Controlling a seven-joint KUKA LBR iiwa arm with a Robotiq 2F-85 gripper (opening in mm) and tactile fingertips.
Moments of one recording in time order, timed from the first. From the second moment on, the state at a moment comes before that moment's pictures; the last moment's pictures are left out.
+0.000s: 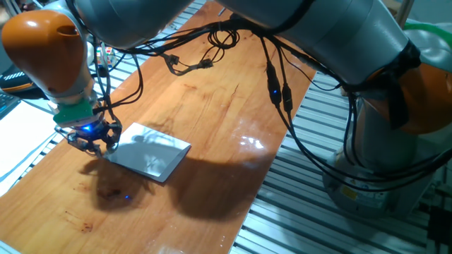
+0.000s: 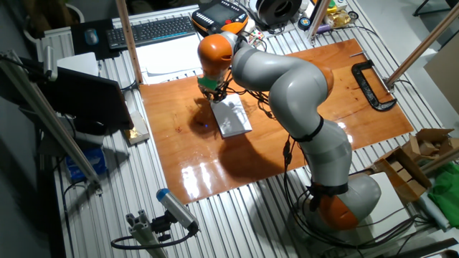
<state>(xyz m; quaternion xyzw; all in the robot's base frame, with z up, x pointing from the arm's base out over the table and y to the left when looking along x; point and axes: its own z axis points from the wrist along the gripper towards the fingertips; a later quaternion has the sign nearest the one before) 0.669 0.229 0.035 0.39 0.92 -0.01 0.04</state>
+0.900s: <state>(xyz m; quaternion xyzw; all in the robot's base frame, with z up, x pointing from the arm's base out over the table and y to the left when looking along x) 0.668 0.224 0.034 0.37 0.93 -0.02 0.04</state>
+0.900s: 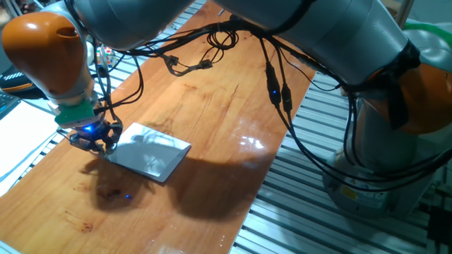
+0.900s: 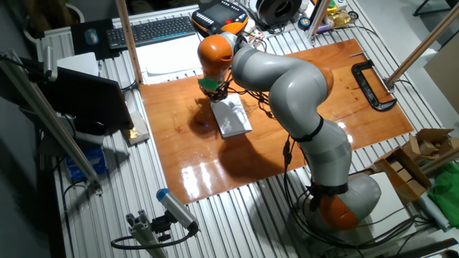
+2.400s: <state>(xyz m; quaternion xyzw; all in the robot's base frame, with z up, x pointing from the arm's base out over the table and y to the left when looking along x) 0.670 0.168 0.080 0.30 0.95 -0.02 0.01</state>
